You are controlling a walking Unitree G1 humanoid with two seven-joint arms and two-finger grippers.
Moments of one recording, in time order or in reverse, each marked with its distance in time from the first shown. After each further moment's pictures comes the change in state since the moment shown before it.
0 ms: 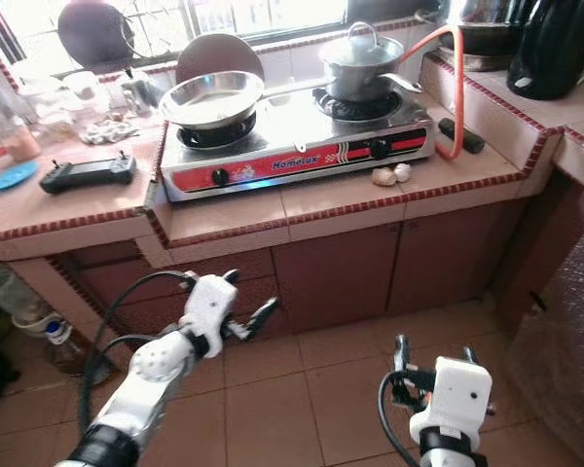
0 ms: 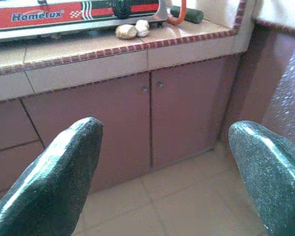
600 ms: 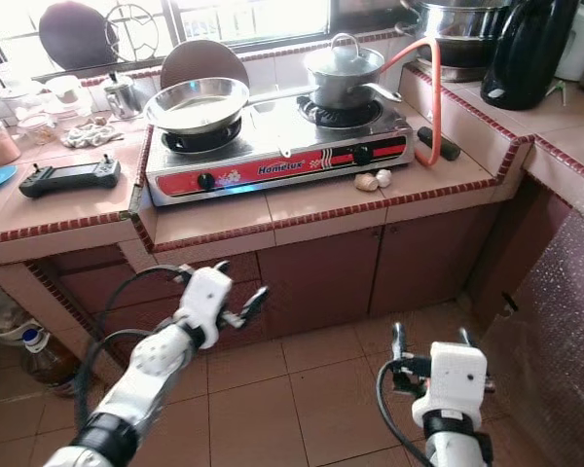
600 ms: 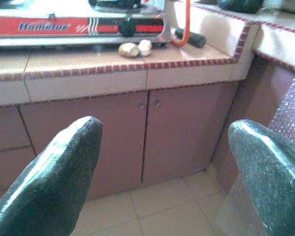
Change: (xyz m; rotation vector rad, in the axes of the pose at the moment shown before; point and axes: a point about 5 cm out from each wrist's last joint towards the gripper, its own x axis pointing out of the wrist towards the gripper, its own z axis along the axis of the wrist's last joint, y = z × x) left arm -0.044 0.034 -0.035 0.011 0.103 0.295; right arm 0.019 -0.009 0.009 -0.050 -0.034 0.116
